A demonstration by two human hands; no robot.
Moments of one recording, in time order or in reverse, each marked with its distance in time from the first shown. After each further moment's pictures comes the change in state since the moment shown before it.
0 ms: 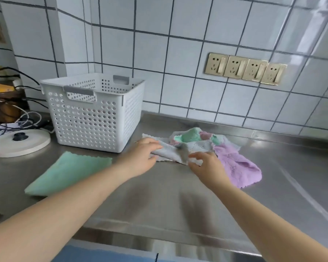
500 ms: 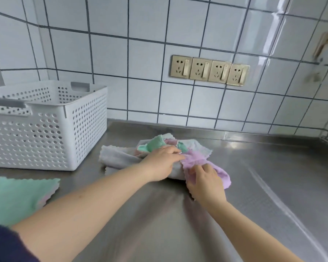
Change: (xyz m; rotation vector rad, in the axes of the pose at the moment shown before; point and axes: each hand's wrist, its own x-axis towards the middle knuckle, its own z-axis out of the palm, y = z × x) left_hand 0.109 0.100 0.102 0.195 -0.247 0.361; right_hand 0.022 0.116 -0.021 -0.351 0.269 0.045
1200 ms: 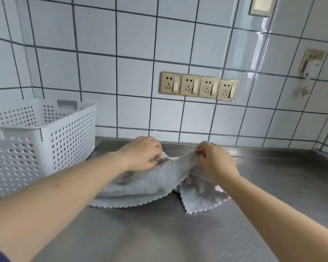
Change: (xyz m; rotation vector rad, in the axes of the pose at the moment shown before) left_hand 0.044 -0.049 -0.054 0.283 0.081 0.177; right_hand 0.091 0.019 -0.079 0.084 0.080 -0.072
